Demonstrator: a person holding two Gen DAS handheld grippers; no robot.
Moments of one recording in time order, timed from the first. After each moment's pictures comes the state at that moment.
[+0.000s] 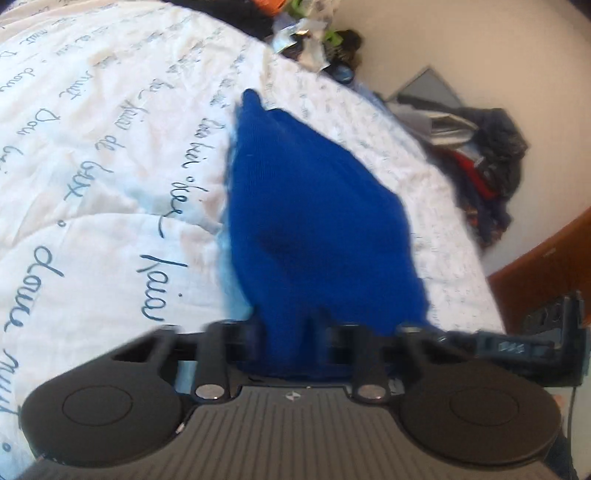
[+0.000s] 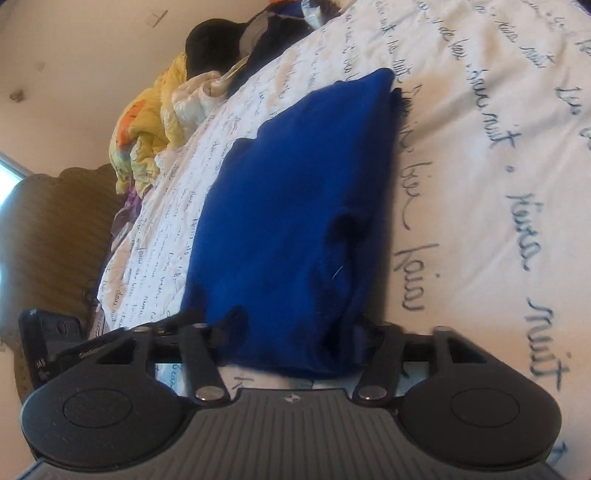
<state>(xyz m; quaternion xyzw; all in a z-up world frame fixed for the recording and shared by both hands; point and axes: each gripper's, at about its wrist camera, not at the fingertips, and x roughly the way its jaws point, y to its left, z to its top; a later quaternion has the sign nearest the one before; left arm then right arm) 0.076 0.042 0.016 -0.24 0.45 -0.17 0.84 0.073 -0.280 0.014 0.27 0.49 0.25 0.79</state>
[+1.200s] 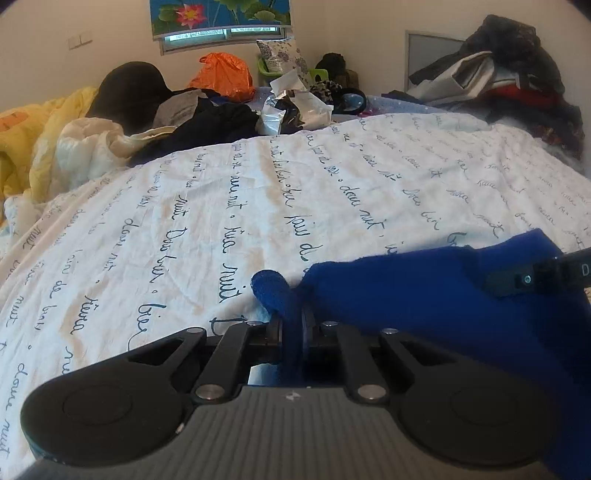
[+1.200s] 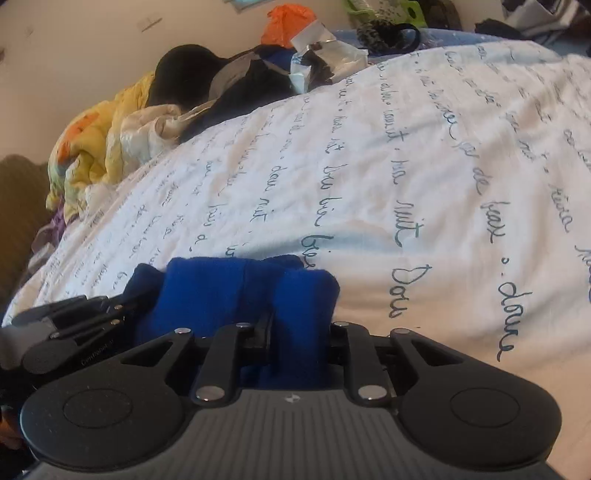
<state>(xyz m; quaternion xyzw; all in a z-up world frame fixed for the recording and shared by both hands) 0.193 -0.017 0.024 0.06 0.32 -0.08 0.94 0.194 -0.249 0.024 0.14 0.42 0.17 0.88</state>
